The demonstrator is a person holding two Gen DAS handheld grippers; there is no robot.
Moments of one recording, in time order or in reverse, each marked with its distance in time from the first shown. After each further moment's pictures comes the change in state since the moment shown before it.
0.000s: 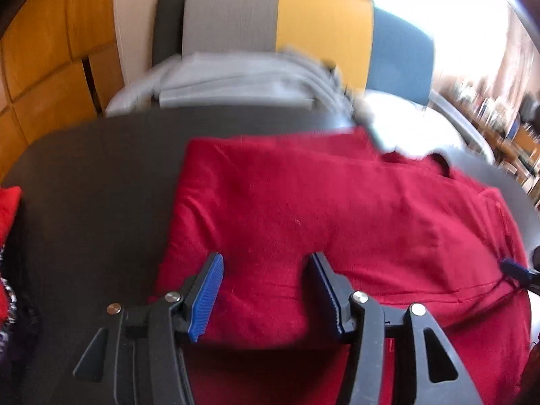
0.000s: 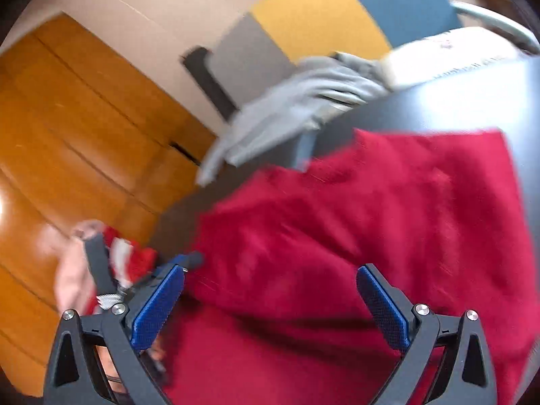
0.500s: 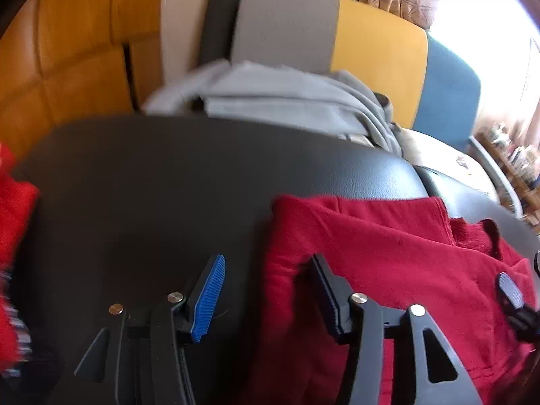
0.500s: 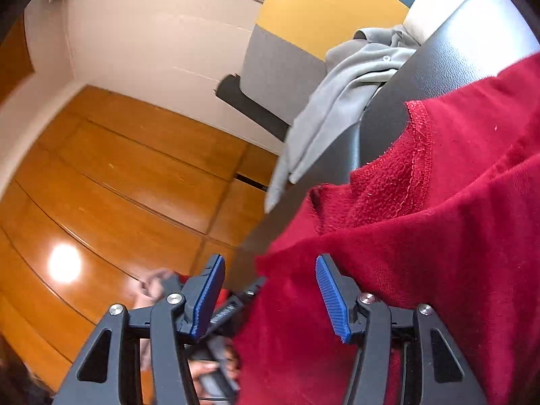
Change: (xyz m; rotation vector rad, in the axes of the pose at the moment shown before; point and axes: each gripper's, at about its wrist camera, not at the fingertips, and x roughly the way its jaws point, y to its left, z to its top) left arm 0.025 0.060 0.045 -0.126 -0.042 0.121; right arm 0.078 -0.006 0.028 0.197 -0.065 0.394
